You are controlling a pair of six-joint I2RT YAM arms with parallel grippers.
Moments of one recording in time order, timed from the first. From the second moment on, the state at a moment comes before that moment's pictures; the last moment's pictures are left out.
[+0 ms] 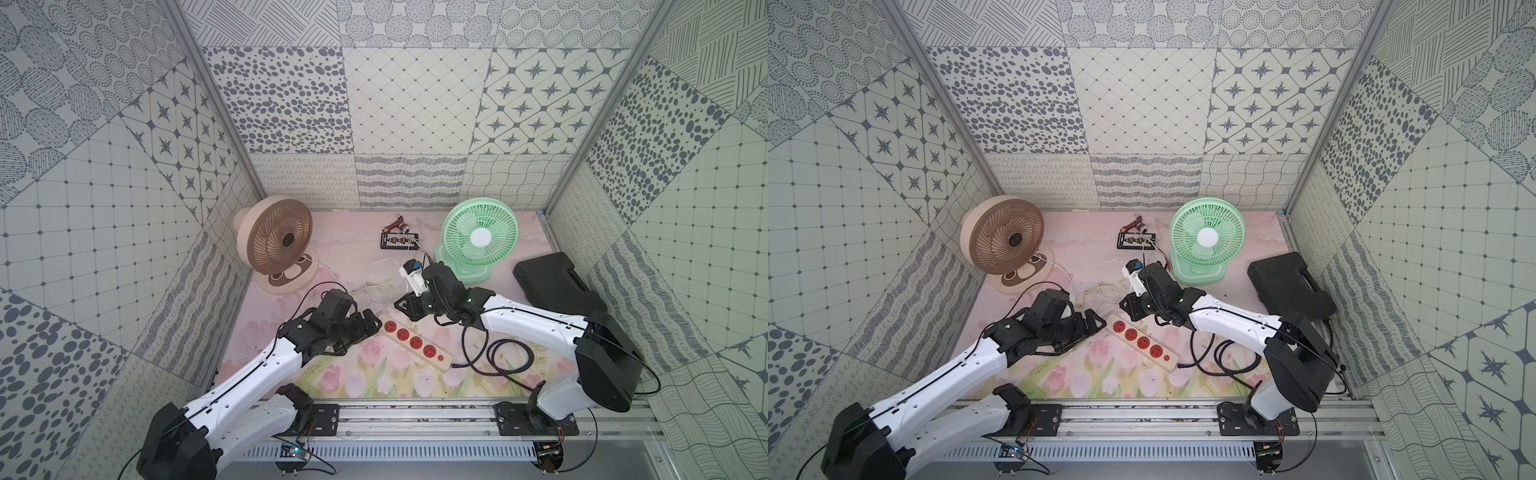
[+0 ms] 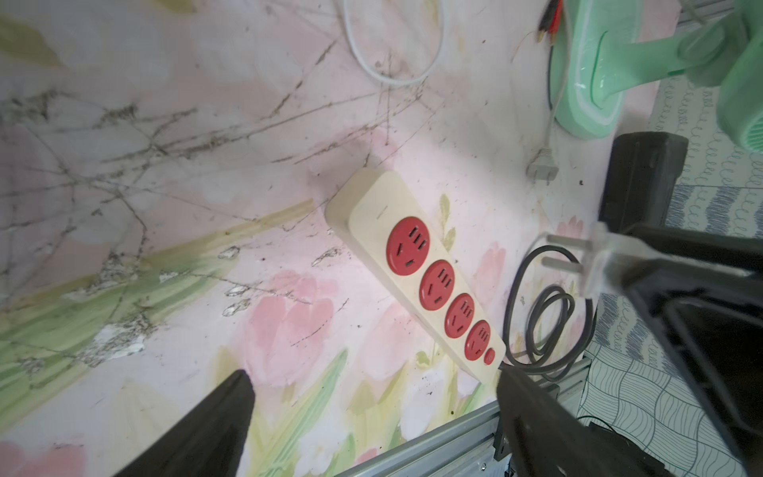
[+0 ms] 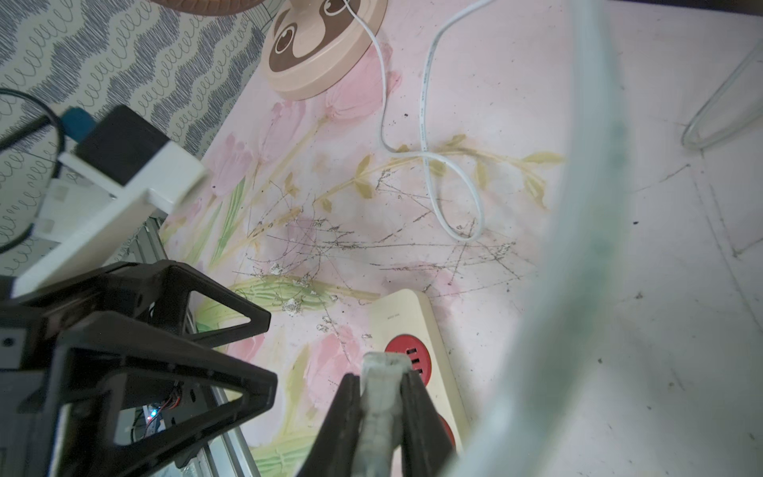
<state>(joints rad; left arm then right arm) -0.52 0.98 0.57 -0.54 0.22 -0.98 0.85 1.55 1.00 -0.16 -0.24 0.38</state>
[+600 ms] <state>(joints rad) -0.52 1.27 0.48 -0.06 0.32 -1.18 0.82 1.56 1.04 -0.22 -0.21 0.29</state>
